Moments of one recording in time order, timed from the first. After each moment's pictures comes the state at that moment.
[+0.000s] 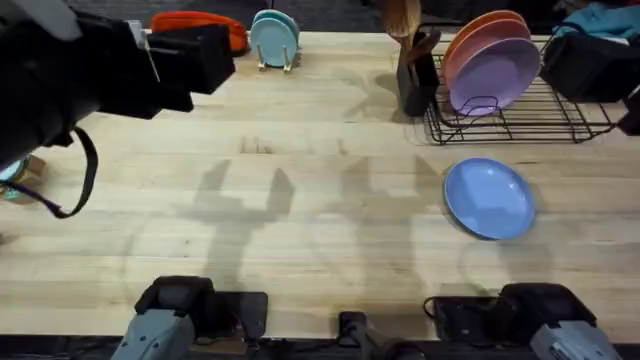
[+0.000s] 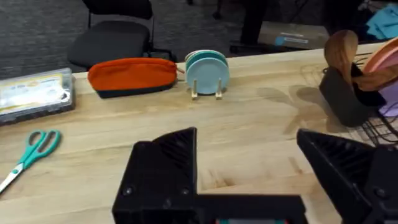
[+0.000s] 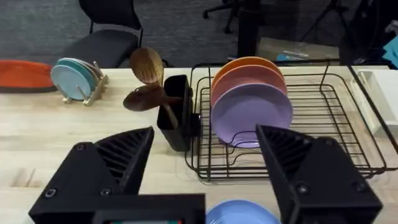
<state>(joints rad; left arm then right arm) -0.01 0.71 1.09 -0.75 0.14 0.03 -0.01 0.62 0.97 -0.62 -0.06 0.06</state>
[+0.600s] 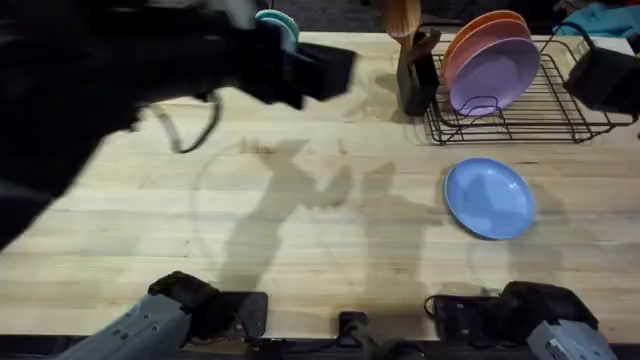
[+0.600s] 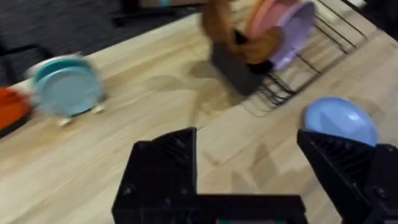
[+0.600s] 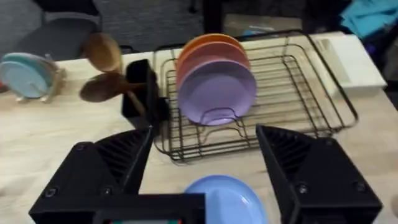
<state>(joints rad) -0.36 1.01 1.09 -0.58 0.29 0.01 -0.13 0.62 1.01 -0.76 0.00 0.06</state>
